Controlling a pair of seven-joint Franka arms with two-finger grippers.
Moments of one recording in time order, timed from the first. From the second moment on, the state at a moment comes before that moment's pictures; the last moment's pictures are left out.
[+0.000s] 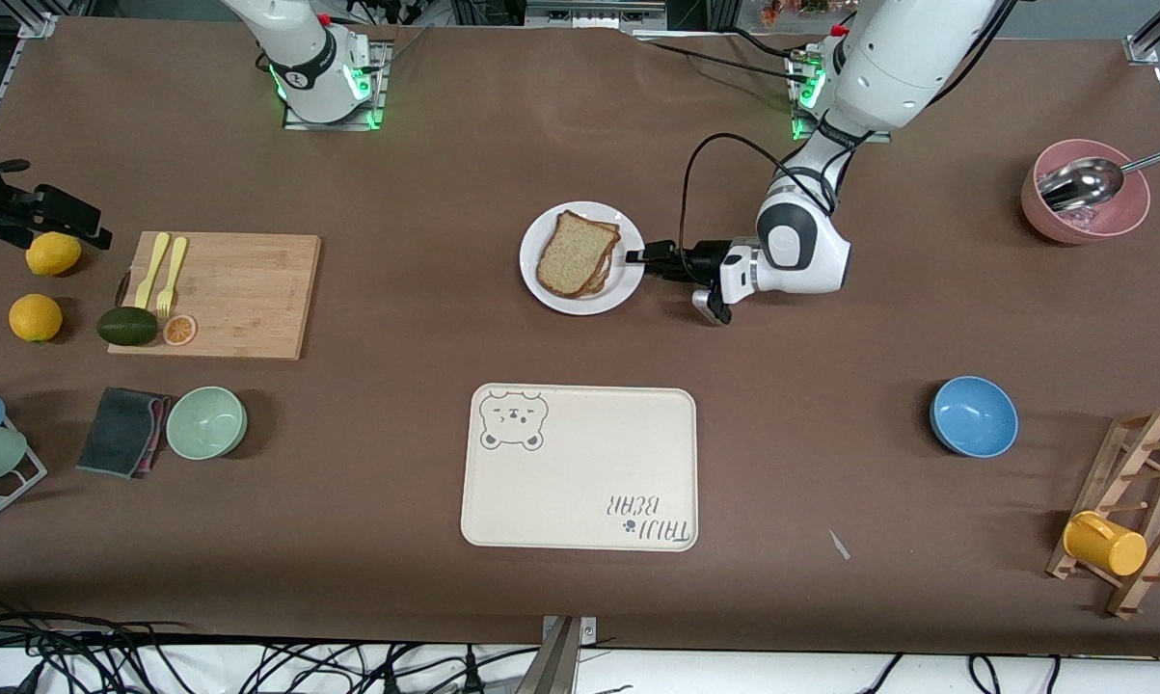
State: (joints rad) left arm -0.32 0.58 -0.17 -2.22 -1.60 2.15 1.03; right arm -0.02 0.00 -0.08 -1.68 0.03 1.63 -0.09
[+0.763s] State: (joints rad) left arm -0.33 0.59 -0.17 -2.22 -1.60 2.17 1.03; right arm -0.02 0.00 -0.08 -1.68 0.03 1.63 -0.09
